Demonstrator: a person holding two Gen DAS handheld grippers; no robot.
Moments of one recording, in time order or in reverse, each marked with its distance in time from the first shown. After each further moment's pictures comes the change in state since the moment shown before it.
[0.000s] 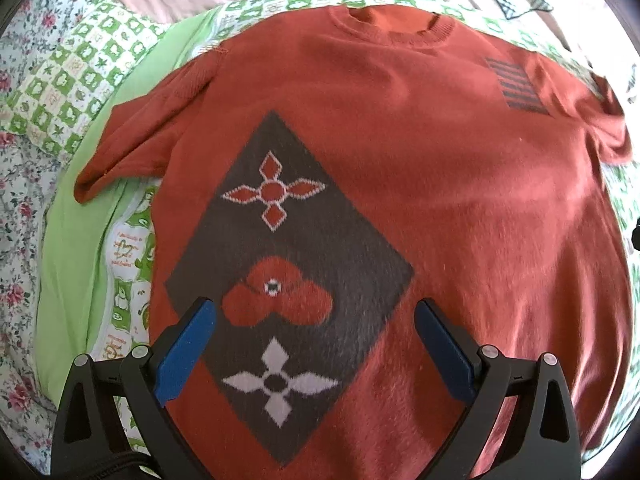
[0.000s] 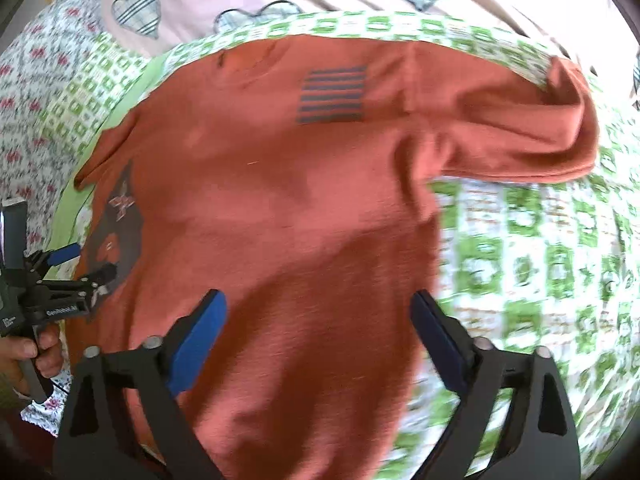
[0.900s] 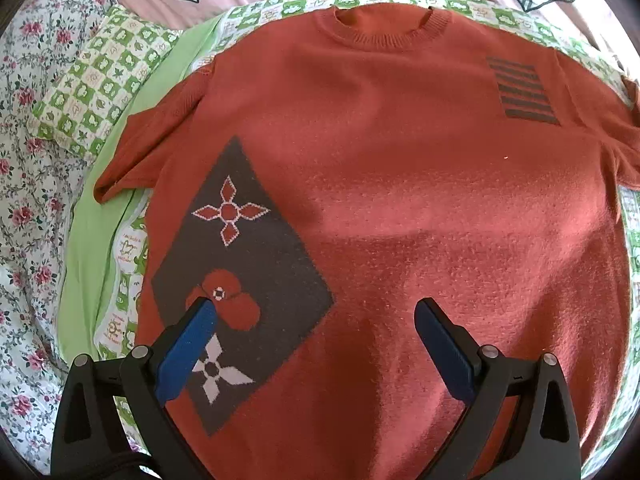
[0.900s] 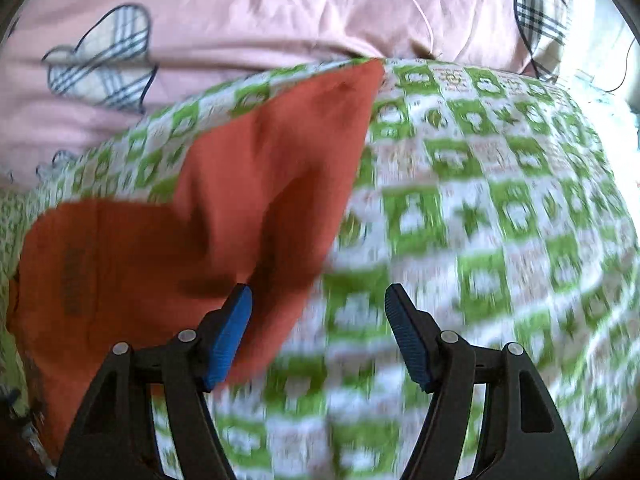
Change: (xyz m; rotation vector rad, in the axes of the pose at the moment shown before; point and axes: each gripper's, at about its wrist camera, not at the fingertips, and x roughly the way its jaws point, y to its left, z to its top) left arm -0.007 -0.072 0.025 -0.049 0.060 0.160; right arm -0.009 -0.277 0.136 0.258 -0.094 -0.194
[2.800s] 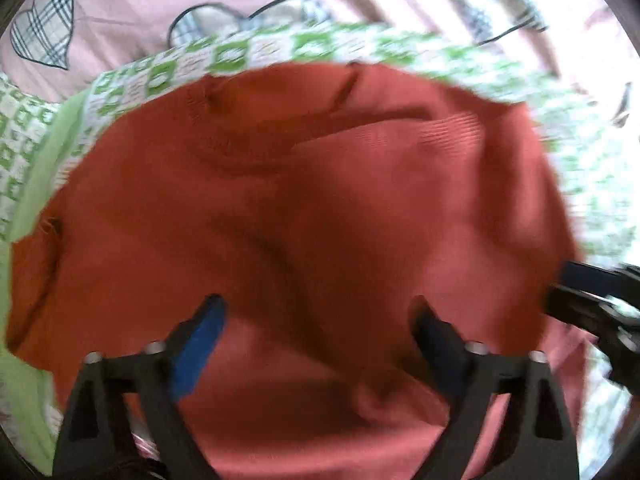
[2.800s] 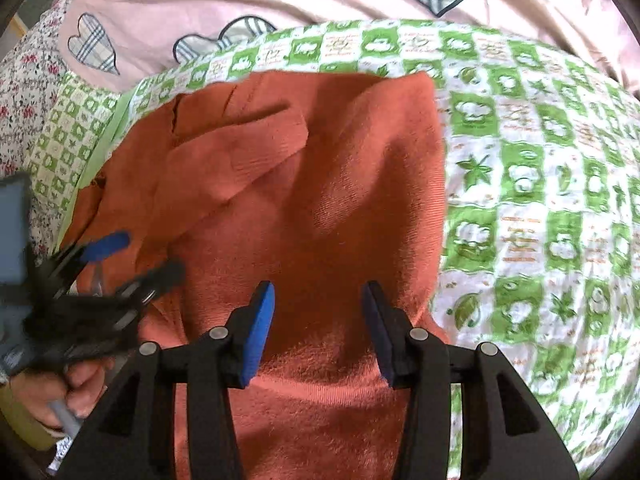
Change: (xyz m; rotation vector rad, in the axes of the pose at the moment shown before) left arm 0.065 -0.044 0.146 0.144 -0.084 -0.232; right arm 0.026 0.292 -0.079 -0.251 0.155 0.219
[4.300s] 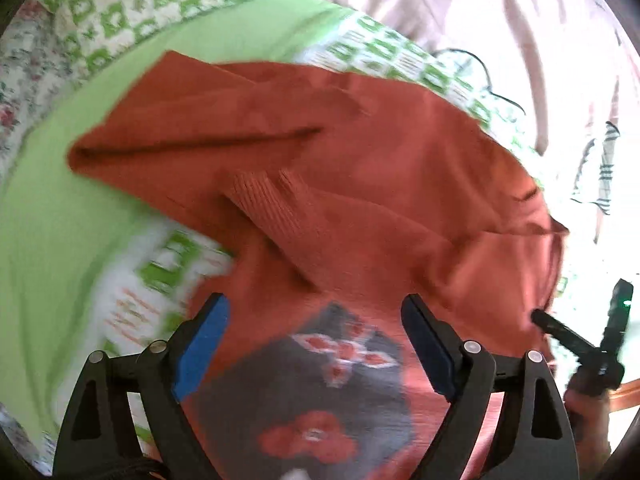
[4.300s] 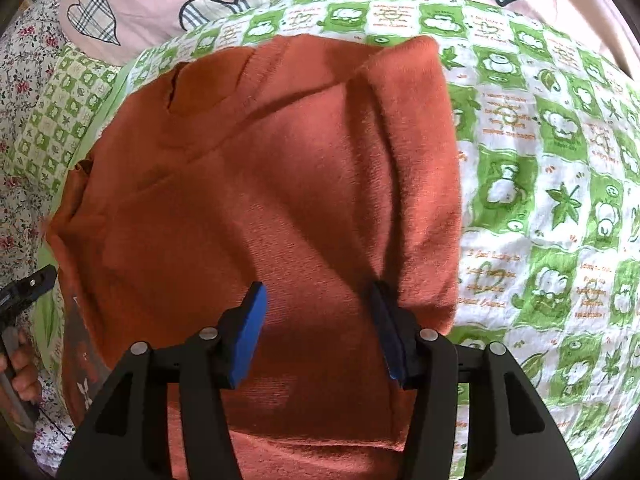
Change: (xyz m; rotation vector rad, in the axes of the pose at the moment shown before) left arm -0.059 0.182 -0.108 -0.579 -0.018 -0.150; right arm 0.046 0.025 0.014 -0.047 0.023 0.006
